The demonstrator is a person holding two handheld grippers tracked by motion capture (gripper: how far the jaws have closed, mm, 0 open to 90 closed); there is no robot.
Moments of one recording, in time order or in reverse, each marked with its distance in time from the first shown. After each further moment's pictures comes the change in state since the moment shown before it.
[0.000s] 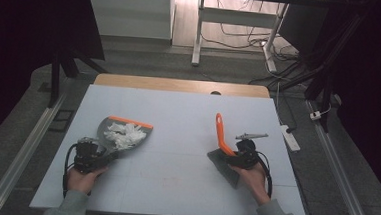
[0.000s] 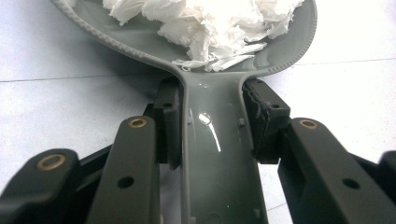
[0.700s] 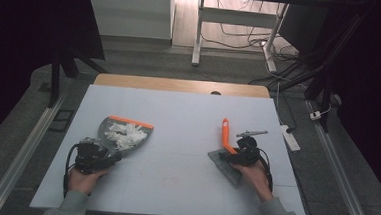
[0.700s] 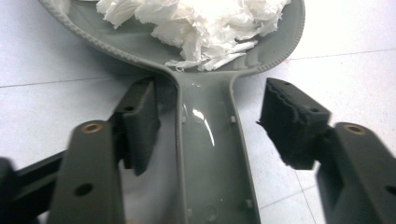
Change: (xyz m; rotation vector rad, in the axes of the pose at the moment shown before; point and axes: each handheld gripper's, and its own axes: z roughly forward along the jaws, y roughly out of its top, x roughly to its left) left arm -0.005 -0.001 -0.002 0.004 0.003 0.048; right arm -0.010 0.007 0.003 0.052 -0.107 -0.016
